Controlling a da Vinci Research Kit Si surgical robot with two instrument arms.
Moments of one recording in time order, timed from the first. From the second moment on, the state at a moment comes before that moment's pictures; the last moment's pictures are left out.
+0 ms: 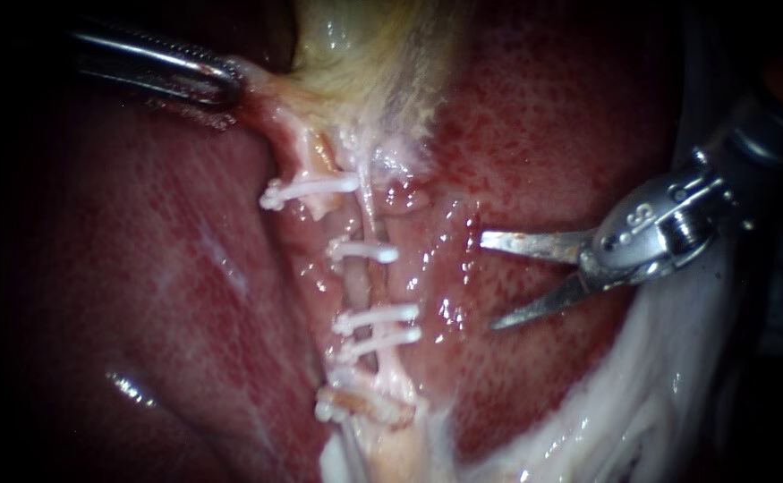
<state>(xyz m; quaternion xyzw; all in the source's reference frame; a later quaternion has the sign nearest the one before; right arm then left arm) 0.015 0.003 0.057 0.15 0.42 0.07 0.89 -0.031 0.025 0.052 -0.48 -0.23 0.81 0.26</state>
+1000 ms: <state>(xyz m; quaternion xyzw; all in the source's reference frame) 0.022 0.000 0.066 0.29 0.41 0.19 0.84 -0.031 0.025 0.052 -0.48 -0.23 0.81 0.26</state>
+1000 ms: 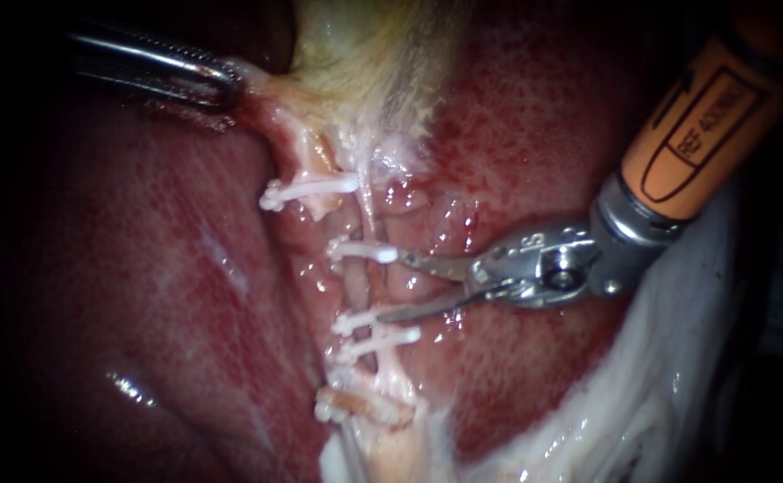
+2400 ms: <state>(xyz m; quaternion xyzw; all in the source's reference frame) 0.028 0.000 0.067 0.40 0.55 0.15 0.72 -0.031 0.025 0.052 -0.48 -0.23 0.81 0.26</state>
